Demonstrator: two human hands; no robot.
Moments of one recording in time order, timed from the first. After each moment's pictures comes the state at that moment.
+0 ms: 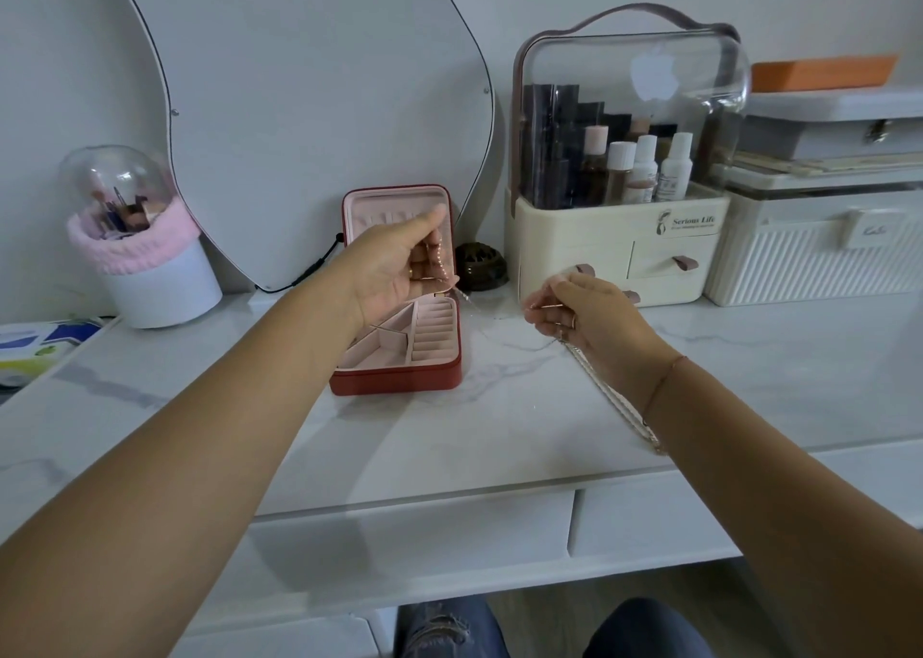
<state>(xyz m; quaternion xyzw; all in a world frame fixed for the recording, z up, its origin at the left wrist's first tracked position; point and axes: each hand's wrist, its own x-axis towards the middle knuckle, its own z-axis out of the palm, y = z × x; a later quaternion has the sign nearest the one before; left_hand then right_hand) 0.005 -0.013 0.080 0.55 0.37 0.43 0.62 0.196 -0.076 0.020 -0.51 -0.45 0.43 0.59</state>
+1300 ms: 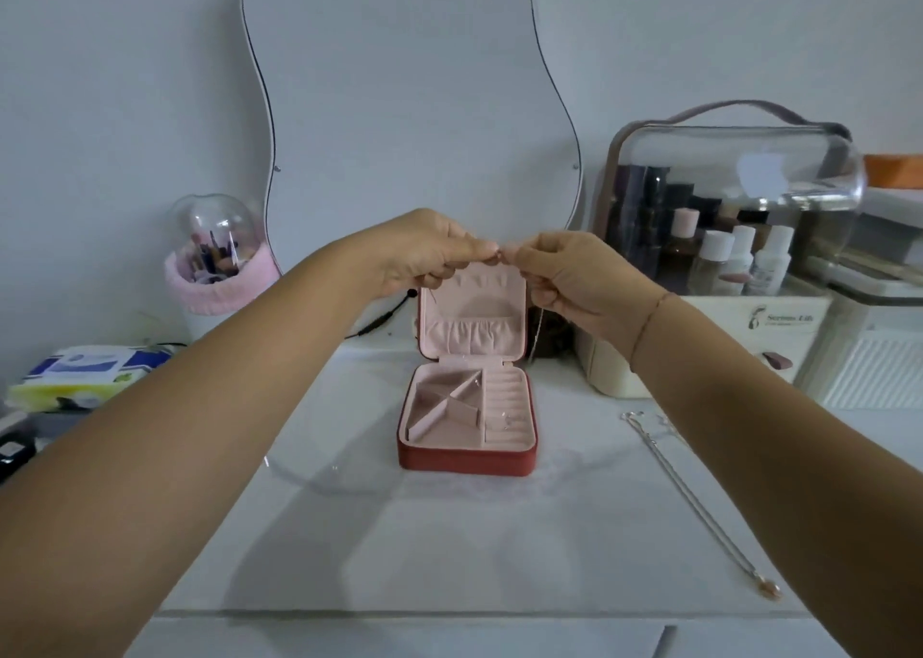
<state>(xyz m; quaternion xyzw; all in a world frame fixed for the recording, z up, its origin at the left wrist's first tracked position) -0.056 0.036 0.155 0.75 0.43 0.29 0.41 0.119 0.000 0.128 -0.46 -0.57 0.44 0.52</state>
